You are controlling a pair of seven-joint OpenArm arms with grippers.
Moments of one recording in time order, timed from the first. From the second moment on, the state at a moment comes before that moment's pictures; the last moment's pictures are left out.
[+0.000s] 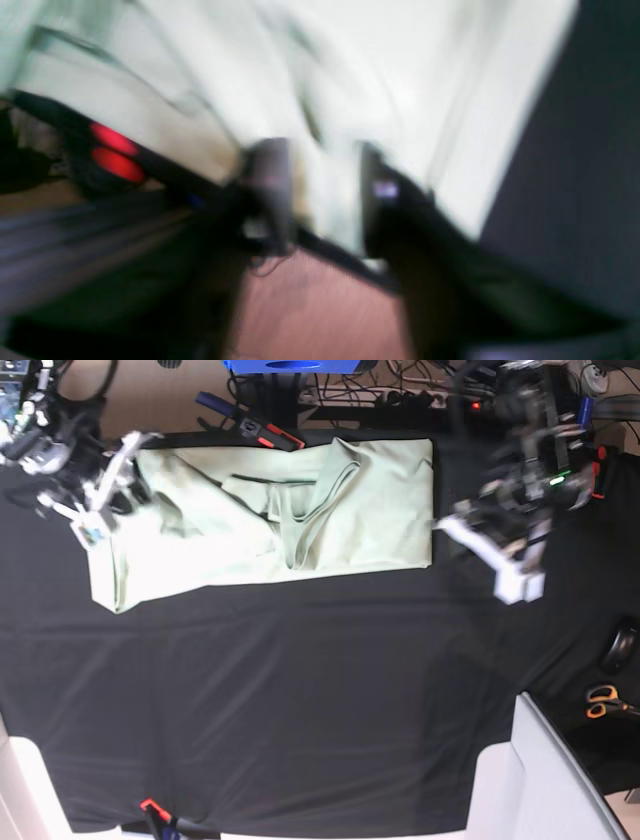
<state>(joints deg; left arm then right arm) 19.9 -10.3 -17.2 105.4 -24.3 -9.0 54.4 -29.4 7.5 15.2 111.2 15.4 40.5 -47.7</state>
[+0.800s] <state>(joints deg) 29.9 -10.6 -37.7 105.2 14.3 -9.9 49.7 -12.0 7.9 -34.9 108.3 15.6 25.1 -55.2</state>
